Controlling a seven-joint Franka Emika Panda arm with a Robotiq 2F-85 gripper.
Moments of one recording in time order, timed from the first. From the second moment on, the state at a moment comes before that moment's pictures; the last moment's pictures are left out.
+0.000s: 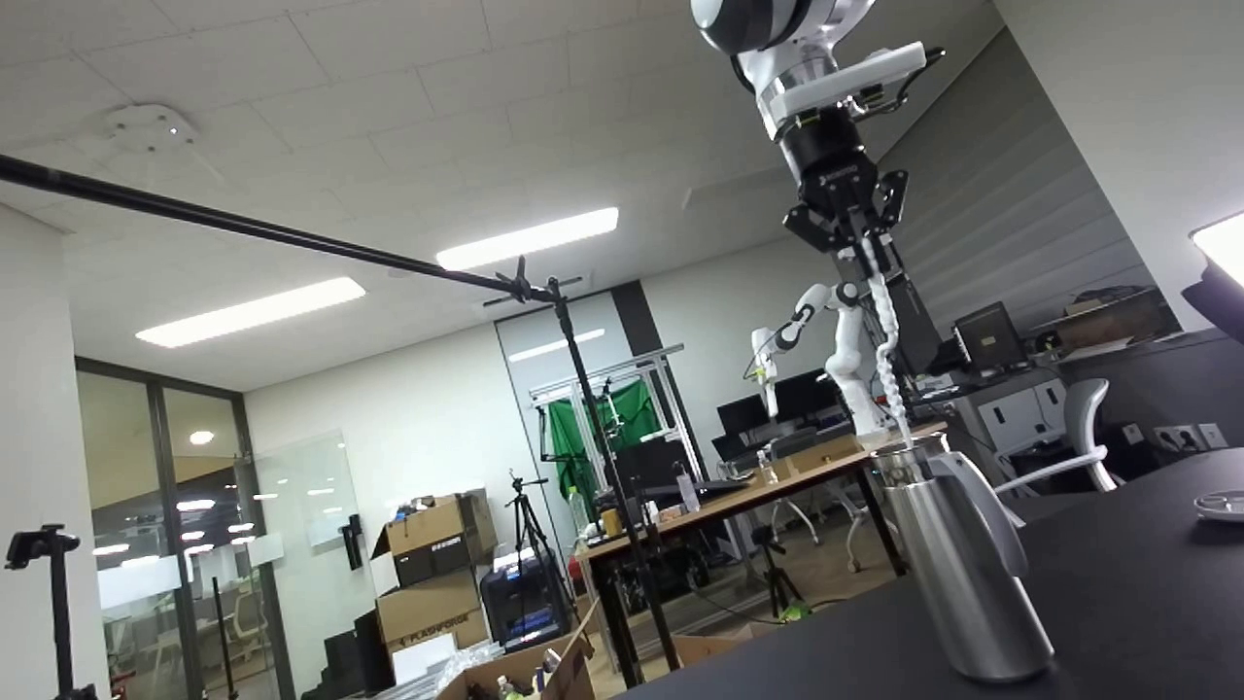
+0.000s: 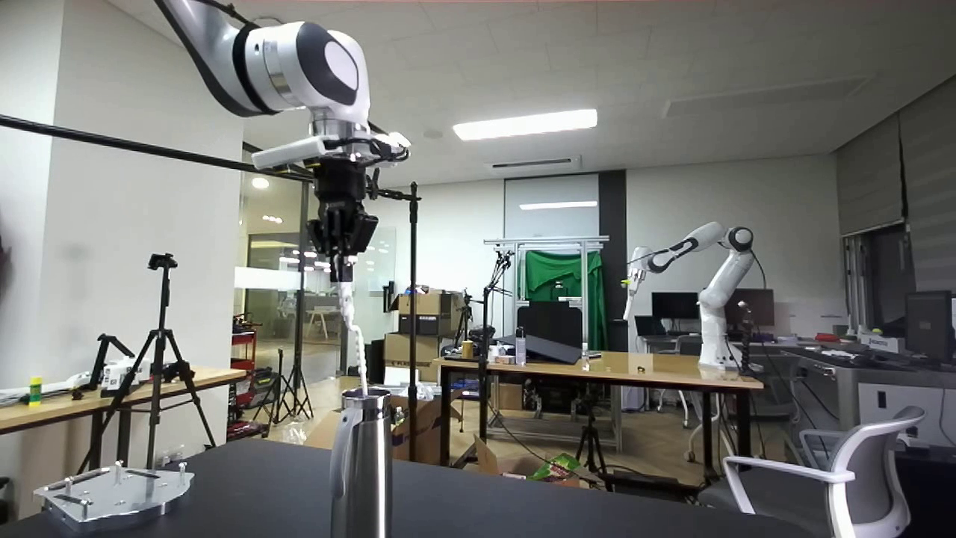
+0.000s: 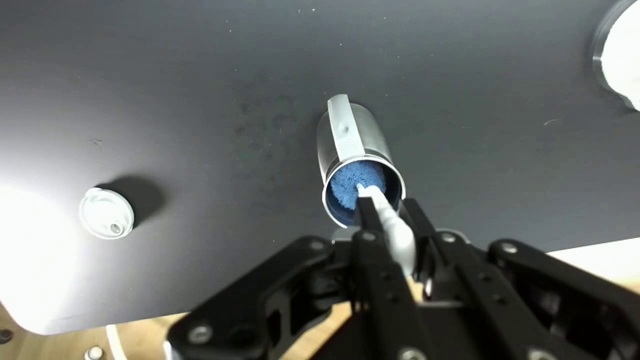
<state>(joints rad) 0.10 -0.06 0.10 -2.09 0.00 2.12 0.29</state>
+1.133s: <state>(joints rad) 0.10 0.37 0.06 -1.76 0.03 2.00 0.08</state>
